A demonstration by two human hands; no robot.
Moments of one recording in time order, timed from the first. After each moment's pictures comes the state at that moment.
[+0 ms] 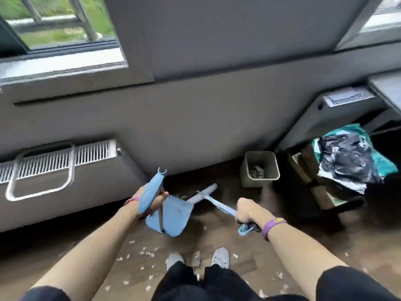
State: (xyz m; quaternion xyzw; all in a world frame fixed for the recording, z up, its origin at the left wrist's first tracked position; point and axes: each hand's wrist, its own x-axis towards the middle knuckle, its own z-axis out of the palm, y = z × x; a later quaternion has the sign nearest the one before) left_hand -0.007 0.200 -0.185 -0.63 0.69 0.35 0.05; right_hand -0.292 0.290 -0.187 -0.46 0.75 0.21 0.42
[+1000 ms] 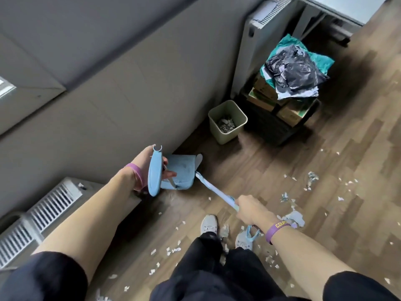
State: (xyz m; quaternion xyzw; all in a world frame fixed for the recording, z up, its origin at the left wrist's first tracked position) left_hand -0.091 0.098 -0.185 -0.56 0.37 0.74 0.06; right_hand -0.220 0.370 -0.261 -0.30 0.84 0.08 0.44
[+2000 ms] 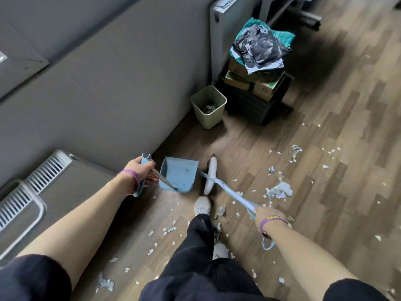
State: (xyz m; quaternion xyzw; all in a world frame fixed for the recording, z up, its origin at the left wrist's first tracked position) left_hand 0.001 0.271 -0.194 -0.57 0.62 0.53 0.07; right_hand -0.130 0.611 -0.277 -0.20 0.87 0.16 0.43
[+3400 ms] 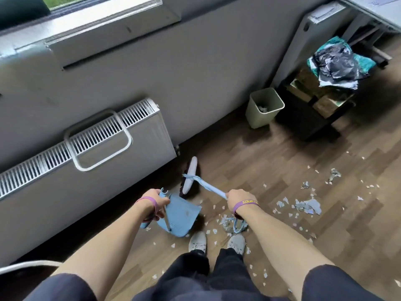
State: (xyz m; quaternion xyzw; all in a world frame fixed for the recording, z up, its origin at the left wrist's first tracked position) left_hand 0.331 0.275 -0.243 -0.62 0.58 0.50 0.20; right_hand 0.117 0.426 -0.251 -0.40 0.83 0.17 0.35
